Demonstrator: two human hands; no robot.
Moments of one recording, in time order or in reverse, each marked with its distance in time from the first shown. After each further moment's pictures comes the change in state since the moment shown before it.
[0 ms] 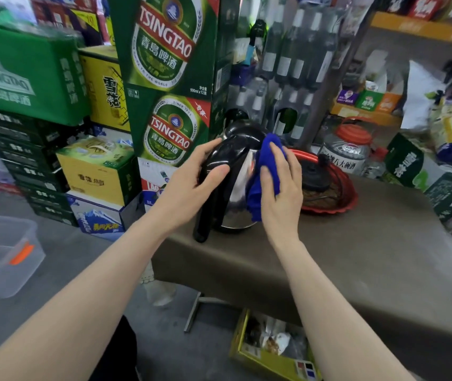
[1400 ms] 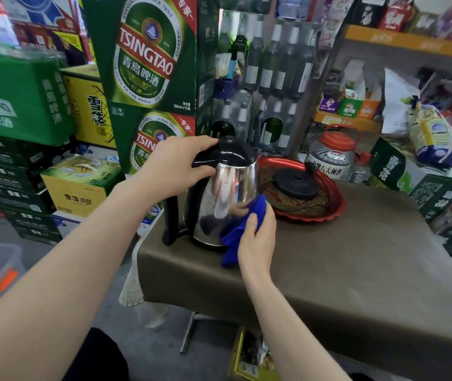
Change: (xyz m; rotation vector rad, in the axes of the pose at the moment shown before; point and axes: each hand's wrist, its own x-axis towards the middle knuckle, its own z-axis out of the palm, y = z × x) left_hand 0.067 0.031 -0.023 0.761 -0.093 0.184; right_hand -0.049 -0.005 0.018 0.265 -0.011 0.682
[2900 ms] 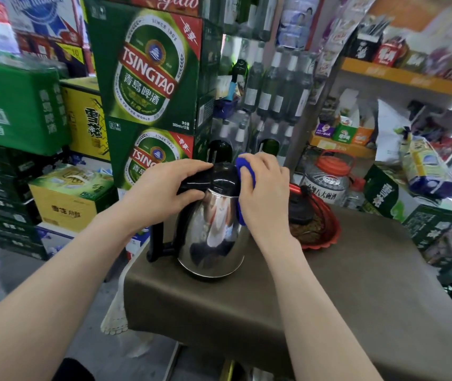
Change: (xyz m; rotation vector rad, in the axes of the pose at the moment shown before) left_hand 0.000 -0.025 0.007 -0.103 0.054 0.069; right_hand 0.076 -0.111 -0.003 -0.587 -0.016 -0.714
